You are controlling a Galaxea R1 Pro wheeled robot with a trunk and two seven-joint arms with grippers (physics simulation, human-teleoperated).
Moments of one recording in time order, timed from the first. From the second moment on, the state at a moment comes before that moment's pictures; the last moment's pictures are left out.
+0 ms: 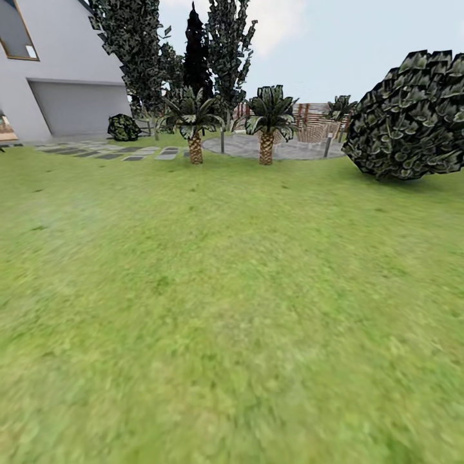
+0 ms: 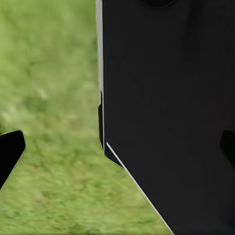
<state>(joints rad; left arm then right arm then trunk) -0.01 0.05 0.01 -0.06 0.01 0.00 -0.01 -0.06 -0.03 0.00 -0.04 0.00 -0.07 0.00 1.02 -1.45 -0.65</state>
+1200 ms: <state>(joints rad) -0.01 0.05 0.01 -0.06 0.01 0.00 -0.01 -0.06 -0.03 0.00 -0.04 0.00 -0.07 0.00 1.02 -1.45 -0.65</state>
